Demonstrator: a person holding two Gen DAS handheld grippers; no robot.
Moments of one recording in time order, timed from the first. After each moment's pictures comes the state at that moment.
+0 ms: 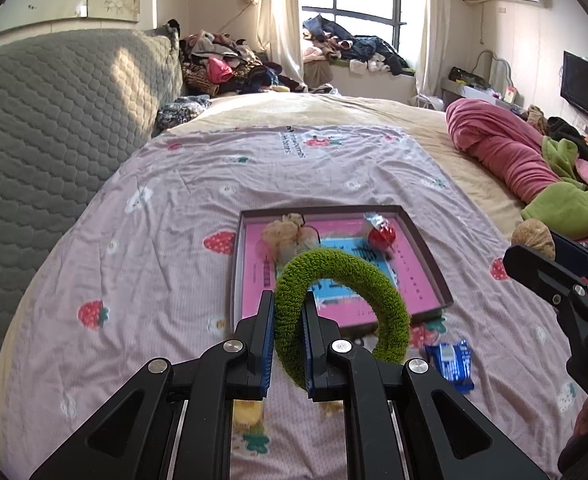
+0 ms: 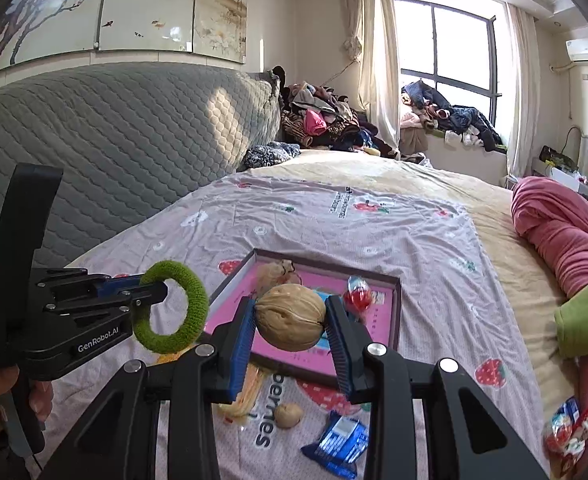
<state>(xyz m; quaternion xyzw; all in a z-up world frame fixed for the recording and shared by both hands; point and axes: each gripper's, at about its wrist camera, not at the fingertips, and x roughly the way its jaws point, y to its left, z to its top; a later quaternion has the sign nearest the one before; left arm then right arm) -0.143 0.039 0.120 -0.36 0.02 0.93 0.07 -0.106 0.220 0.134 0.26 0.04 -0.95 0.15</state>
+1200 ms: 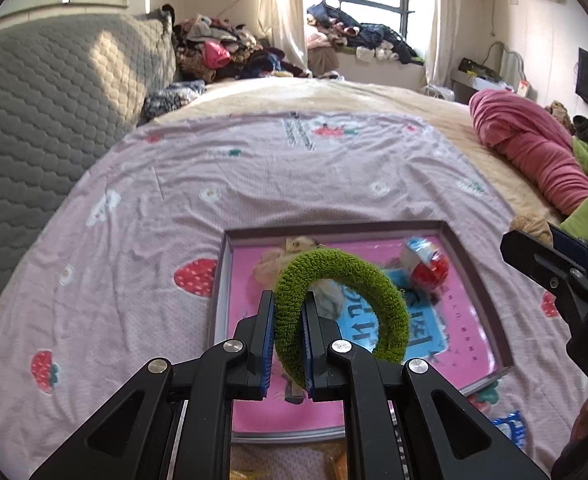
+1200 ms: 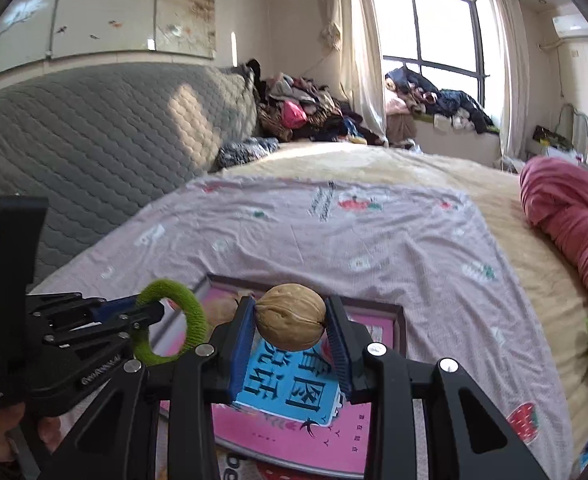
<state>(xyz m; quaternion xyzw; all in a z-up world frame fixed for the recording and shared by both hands) -0.285 0.056 0.052 -0.38 0.02 0.92 0.06 -0.245 0.232 0.074 0.29 0.00 -0.95 0.13</state>
